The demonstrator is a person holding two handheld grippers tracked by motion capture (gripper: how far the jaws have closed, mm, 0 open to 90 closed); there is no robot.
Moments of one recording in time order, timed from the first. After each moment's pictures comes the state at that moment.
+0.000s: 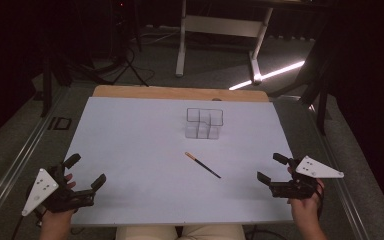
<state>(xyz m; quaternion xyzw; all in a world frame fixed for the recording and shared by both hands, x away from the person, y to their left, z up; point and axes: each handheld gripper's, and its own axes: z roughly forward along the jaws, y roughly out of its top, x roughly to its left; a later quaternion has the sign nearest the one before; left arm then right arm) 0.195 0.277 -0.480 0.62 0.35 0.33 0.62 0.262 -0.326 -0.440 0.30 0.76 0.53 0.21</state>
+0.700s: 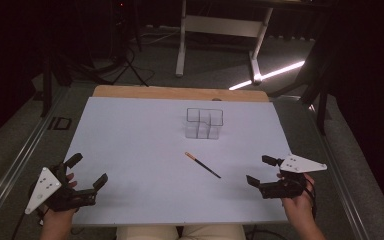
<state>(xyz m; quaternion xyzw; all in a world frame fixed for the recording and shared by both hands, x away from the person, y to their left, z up) 0.199 0.275 -0.482 0.63 0.35 0.33 0.61 0.267 -0.297 -0.434 0.30 0.81 0.48 0.16</state>
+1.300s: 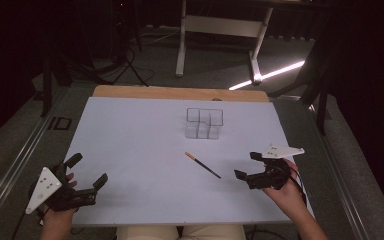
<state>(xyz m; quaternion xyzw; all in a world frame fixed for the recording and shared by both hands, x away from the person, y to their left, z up) 0.199 0.275 -0.482 0.63 0.35 0.33 0.61 0.297 -0.266 -0.437 0.33 0.83 0.43 0.12</state>
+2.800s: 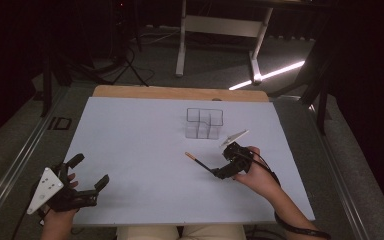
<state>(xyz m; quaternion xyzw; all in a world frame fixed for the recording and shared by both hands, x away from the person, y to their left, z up) 0.199 0.272 -0.481 0.63 0.35 0.33 0.61 0.352 -0.187 -0.467 0.32 0.91 0.25 0.05</state>
